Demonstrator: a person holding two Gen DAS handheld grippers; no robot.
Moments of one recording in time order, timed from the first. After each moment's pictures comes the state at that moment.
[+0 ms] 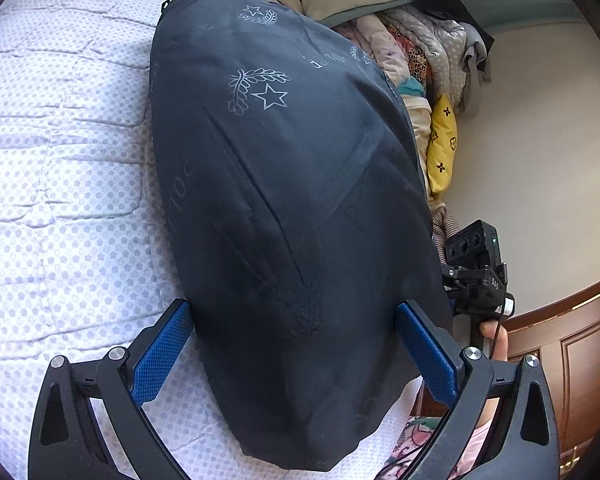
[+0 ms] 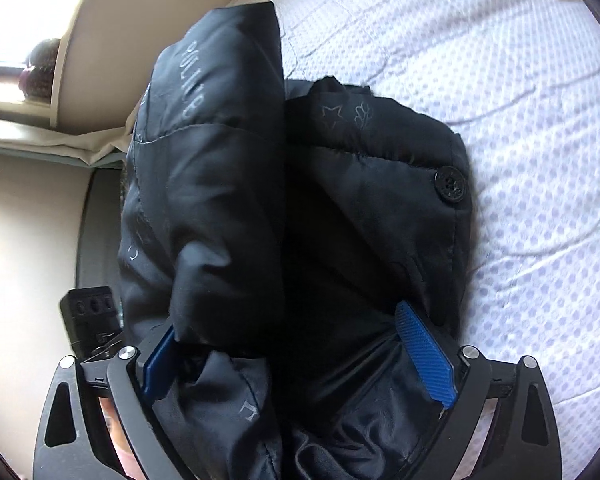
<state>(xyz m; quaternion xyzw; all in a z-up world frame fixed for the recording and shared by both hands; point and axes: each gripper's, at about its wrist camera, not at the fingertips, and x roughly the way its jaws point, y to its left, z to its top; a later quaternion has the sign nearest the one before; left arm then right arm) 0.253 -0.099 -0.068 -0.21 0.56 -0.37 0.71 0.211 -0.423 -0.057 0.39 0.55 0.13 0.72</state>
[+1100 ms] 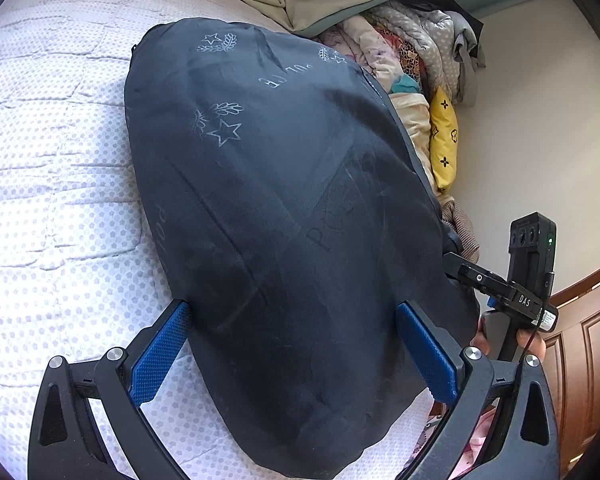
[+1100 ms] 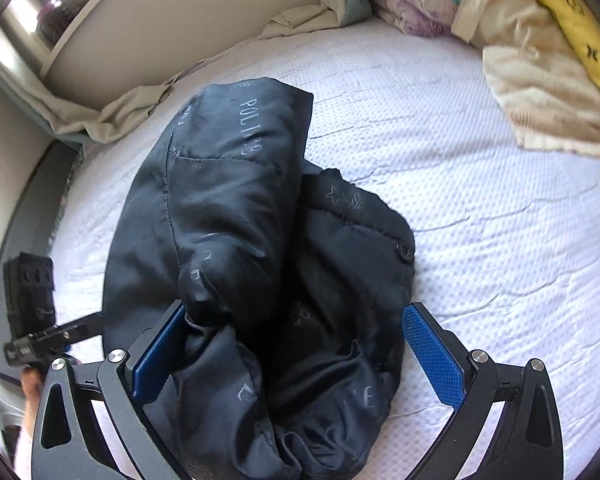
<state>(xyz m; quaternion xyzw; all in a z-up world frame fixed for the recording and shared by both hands) 0.268 -0.120 -0.050 -0.17 0.54 -0.37 0.74 0.178 -0.407 0.020 0.18 0.50 0.03 0.84</state>
